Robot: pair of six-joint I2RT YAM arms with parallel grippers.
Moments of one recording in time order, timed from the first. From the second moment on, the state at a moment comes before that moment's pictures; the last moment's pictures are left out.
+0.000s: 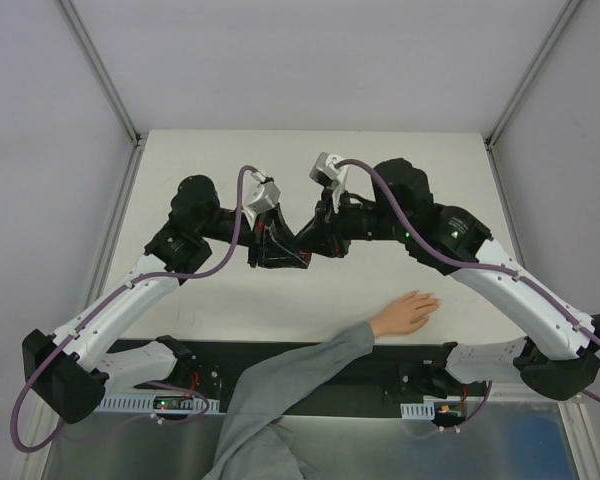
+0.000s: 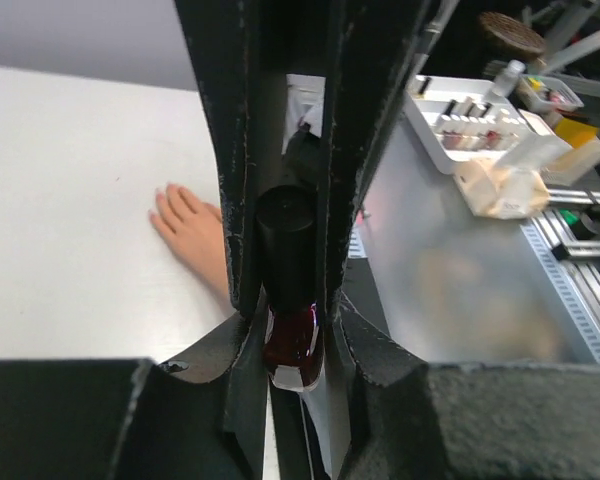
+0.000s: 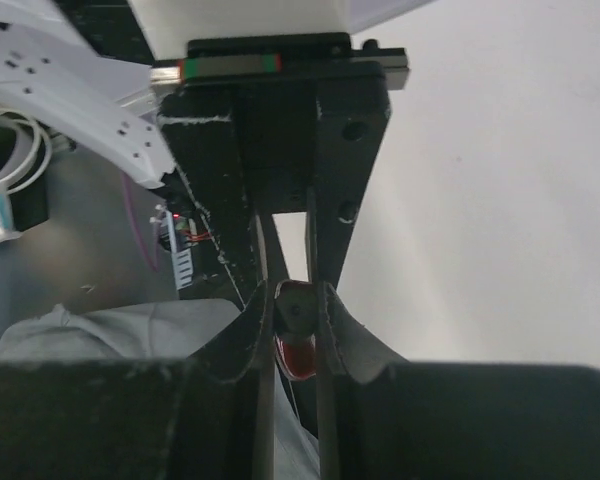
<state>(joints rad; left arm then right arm) -0.60 1.08 0.98 0.04 1.17 -0.25 0.95 1.25 1.53 -0.65 -0.38 0.10</state>
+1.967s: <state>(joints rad) -0.59 1.07 0.98 -0.04 1.16 -0.18 0.94 1.22 1.42 -0.54 -0.36 0.19</state>
